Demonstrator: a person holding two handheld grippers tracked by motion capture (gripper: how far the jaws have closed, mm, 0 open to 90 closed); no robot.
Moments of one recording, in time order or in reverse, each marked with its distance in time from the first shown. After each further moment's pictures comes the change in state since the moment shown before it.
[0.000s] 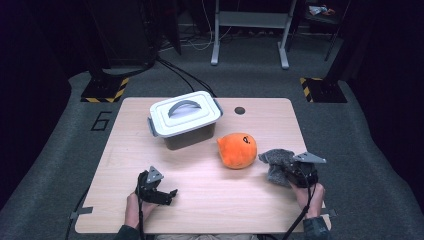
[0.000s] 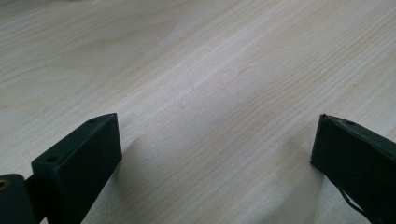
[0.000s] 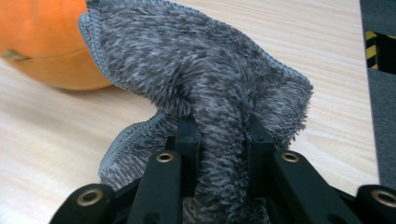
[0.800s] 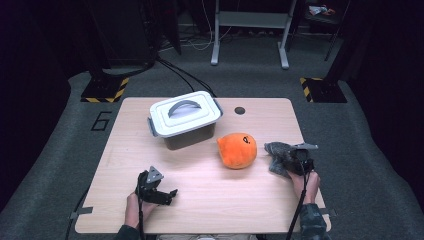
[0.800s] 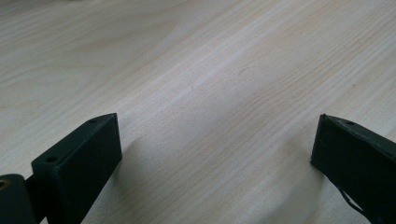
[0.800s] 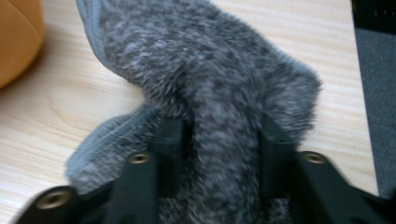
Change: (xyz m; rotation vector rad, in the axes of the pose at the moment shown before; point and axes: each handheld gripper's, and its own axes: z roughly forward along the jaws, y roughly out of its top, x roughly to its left) left arm 0.000 0.000 0.000 -0.003 0.010 0.006; right arm -0.031 0.005 0.062 0.128 -0.108 0.109
